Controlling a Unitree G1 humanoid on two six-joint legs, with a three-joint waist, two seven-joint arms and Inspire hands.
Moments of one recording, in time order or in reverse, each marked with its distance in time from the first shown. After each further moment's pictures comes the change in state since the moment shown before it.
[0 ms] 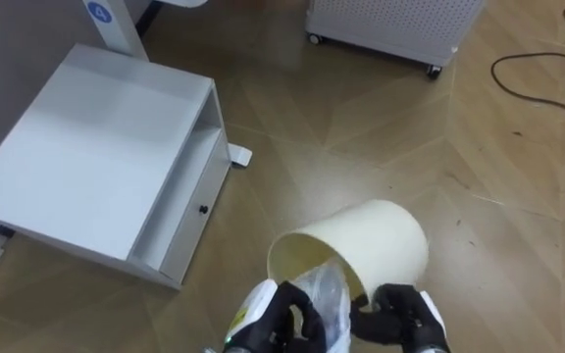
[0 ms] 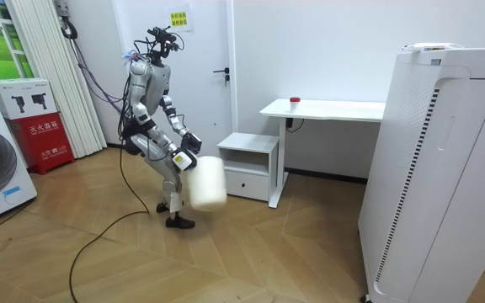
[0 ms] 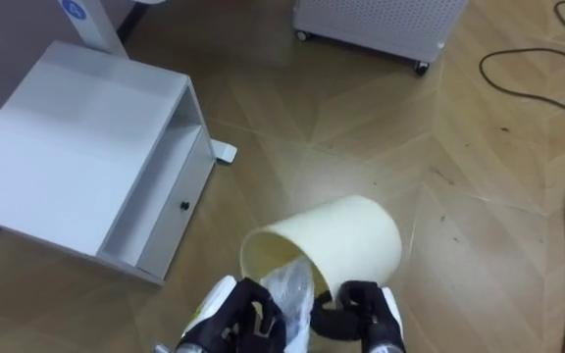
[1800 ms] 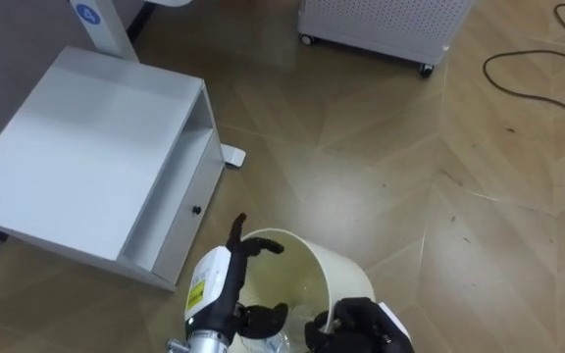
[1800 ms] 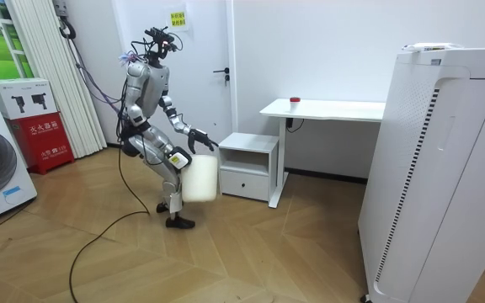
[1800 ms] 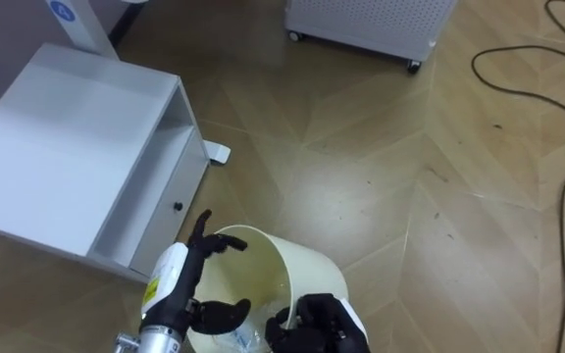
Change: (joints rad) left arm -0.005 0.068 0.061 -0.007 0.091 -0.032 0.302; right arm 0.070 -0.002 0.067 -0.030 0.029 0.003 0.186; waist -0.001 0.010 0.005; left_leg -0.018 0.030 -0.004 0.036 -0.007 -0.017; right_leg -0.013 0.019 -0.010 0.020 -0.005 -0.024
